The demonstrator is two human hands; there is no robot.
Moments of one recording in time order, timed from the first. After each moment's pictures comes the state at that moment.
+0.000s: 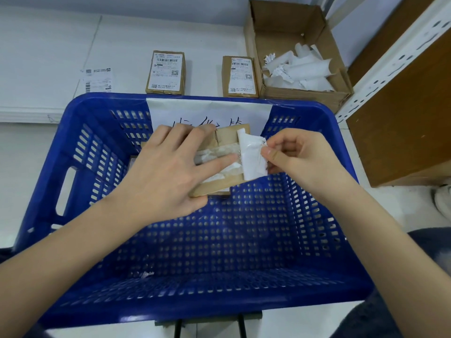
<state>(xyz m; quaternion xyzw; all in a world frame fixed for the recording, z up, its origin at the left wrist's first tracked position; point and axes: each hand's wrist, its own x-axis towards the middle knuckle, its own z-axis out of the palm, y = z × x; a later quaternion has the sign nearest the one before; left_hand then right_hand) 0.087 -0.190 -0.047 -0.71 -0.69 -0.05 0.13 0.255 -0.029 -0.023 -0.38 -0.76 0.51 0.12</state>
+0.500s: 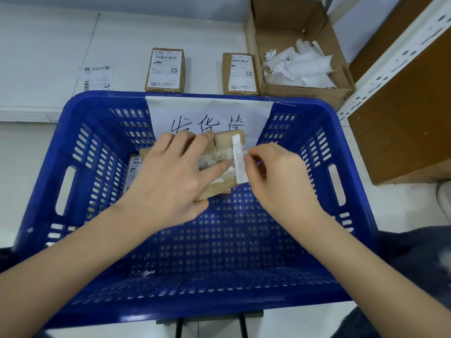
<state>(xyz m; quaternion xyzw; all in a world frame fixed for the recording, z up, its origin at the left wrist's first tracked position) 0.099 -0.190 -0.055 -0.70 -0.71 -0.04 0.11 0.246 -0.067 -0.055 -0.29 -0.91 0.20 0.21</state>
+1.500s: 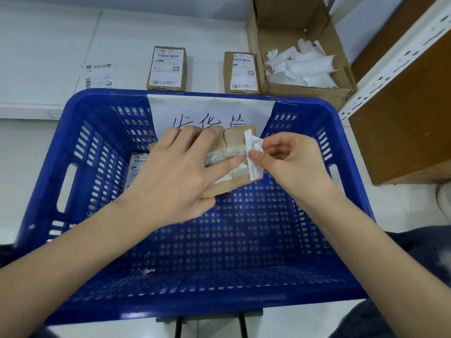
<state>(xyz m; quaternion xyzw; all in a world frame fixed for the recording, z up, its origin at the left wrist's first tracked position) 0.100 -0.188 -0.050 -0.70 -0.70 -0.06 0.13 0.243 -0.051 -0.036 -0.43 -0.72 0.51 0.18</state>
